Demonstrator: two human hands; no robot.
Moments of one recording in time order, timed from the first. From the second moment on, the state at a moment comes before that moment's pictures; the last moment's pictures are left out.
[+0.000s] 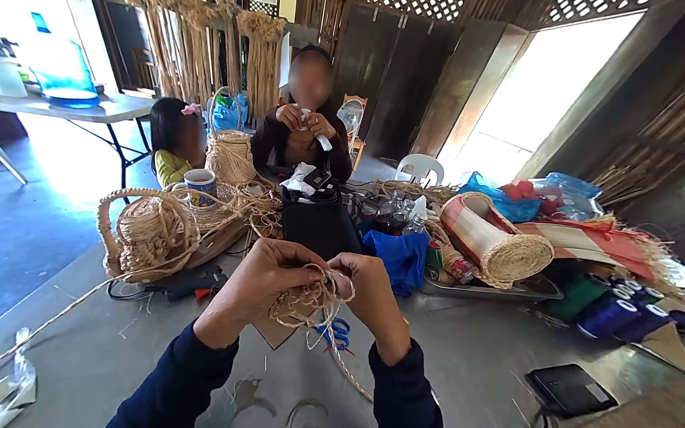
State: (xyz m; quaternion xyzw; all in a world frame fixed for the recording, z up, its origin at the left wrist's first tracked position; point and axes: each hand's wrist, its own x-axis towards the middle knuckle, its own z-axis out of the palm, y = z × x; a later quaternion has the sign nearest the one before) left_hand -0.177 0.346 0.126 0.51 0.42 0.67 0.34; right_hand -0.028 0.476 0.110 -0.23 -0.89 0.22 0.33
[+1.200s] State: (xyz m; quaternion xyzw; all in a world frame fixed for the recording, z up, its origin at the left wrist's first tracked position) left_hand -0.172 0.328 0.136 0.61 0.44 0.56 0.35; right_hand -0.015 0.492 0.113 -0.21 -0.90 0.31 0.24
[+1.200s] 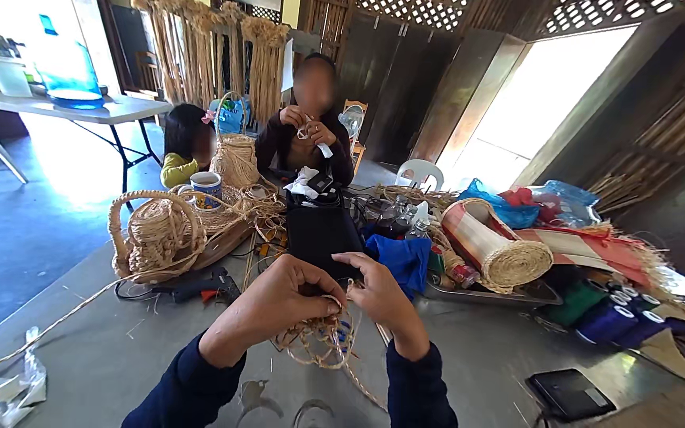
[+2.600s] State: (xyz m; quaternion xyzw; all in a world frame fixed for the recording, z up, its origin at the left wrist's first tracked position) left_hand -0.179 0.347 0.127 0.56 0.54 0.55 0.30; right_hand -0.005 0.467 0.131 -0.14 -0.82 0.47 0.30
